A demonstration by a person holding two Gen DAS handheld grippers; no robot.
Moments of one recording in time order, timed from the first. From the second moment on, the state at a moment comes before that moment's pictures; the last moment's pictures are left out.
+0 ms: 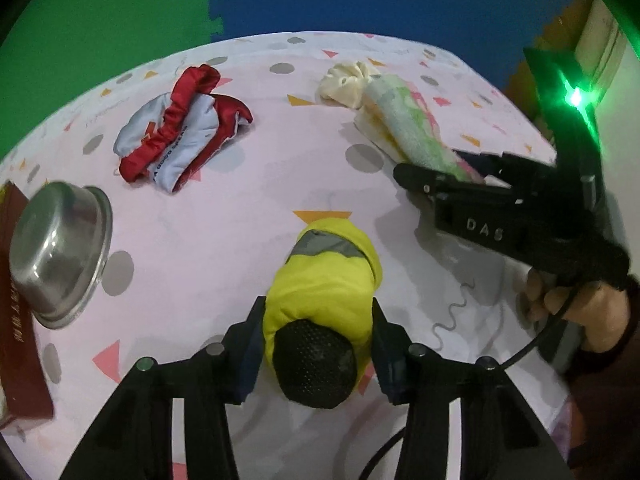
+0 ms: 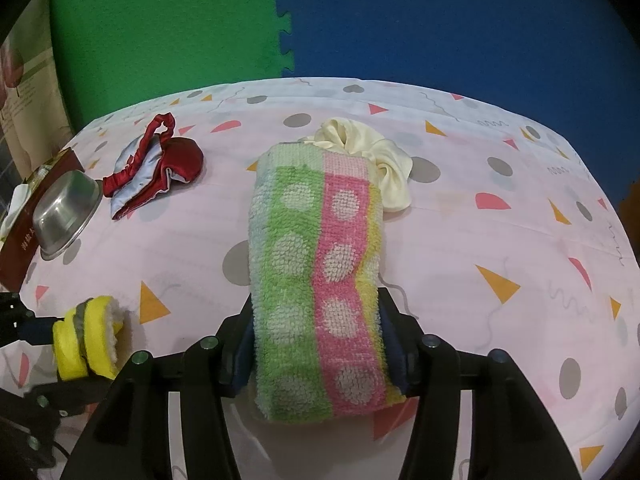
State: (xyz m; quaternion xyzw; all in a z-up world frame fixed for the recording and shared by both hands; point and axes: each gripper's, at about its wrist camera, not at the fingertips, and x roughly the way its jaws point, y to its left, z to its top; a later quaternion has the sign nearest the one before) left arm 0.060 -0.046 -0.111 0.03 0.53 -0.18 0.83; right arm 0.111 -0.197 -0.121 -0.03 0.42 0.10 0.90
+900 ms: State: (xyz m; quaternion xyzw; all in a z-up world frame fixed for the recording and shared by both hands) left arm 0.044 0.038 -0.042 0.00 0.47 -0.05 0.88; right arm 0.112 -0.194 -0.122 -0.04 0.42 0.10 0.90
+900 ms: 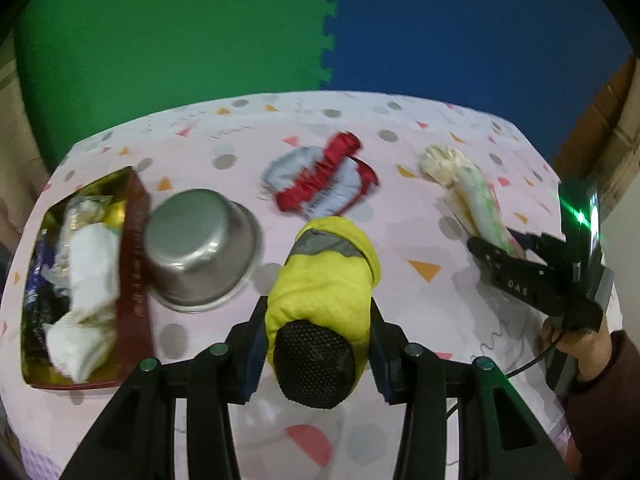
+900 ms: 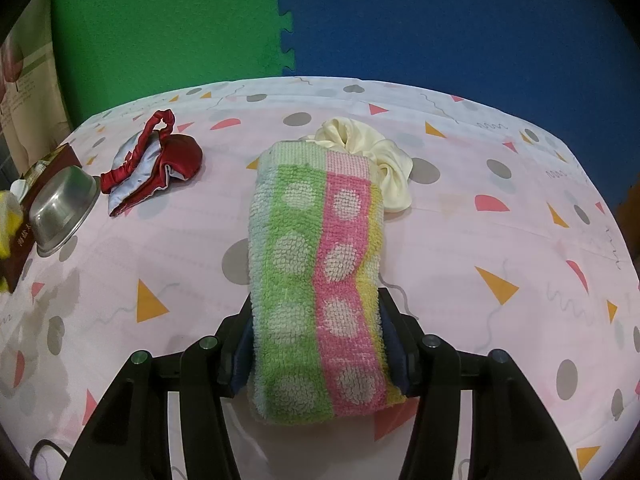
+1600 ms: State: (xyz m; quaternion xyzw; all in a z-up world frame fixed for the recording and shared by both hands) left arm 0.053 0.188 -0.002 -0.05 0.45 0.10 0.89; right arm 0.112 -0.195 -0.122 -0.04 0.41 0.10 0.90
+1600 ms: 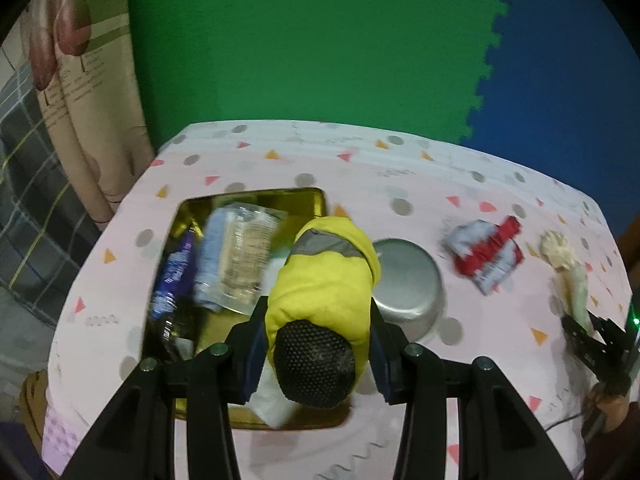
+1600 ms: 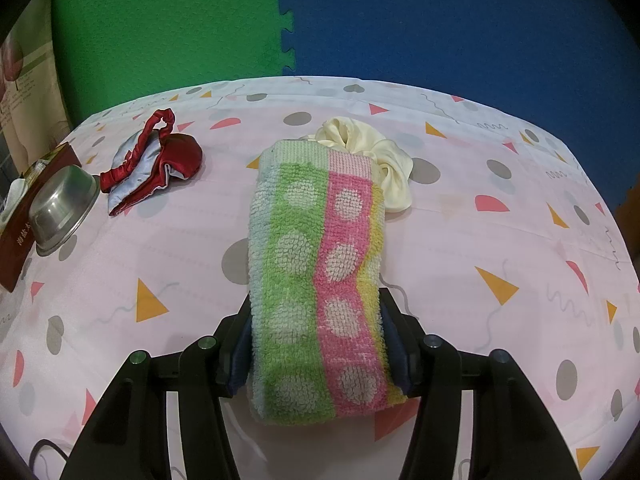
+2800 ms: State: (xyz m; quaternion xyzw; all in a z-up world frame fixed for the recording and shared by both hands) left arm 0.084 0.267 -0.057 -0.04 0.50 0.16 0.85; right arm 0.112 -0.195 -0.123 -0.04 0.42 0.10 0.90
